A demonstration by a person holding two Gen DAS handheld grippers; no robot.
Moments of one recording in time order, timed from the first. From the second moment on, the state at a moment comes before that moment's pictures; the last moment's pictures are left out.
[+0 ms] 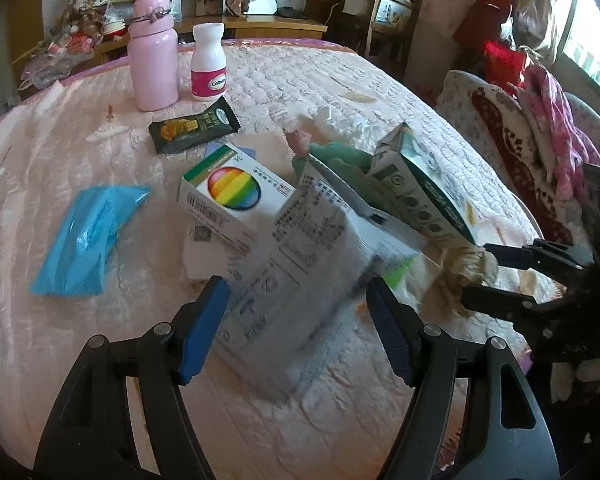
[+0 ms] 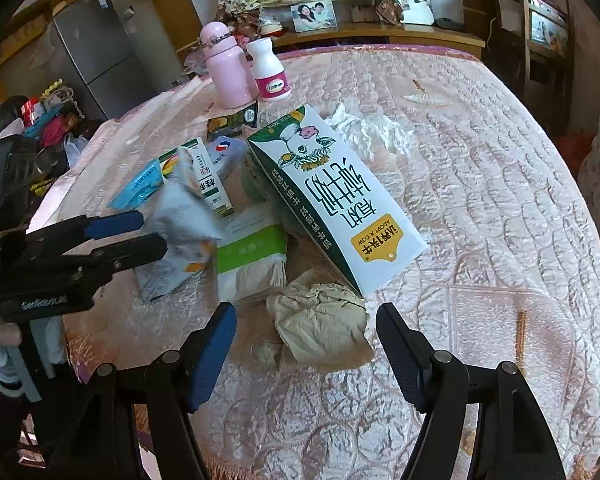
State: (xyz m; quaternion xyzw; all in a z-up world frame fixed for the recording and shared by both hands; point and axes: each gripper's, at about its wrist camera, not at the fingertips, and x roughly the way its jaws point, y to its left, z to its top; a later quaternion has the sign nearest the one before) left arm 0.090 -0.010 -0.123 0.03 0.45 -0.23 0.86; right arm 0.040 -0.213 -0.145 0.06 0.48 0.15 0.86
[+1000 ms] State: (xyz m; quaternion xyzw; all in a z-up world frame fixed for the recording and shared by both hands) left arm 0.048 -0.058 -0.062 0.00 0.42 -0.25 0.87; right arm -0.009 -0.247 -0.080 0.06 0.40 0.17 0.90
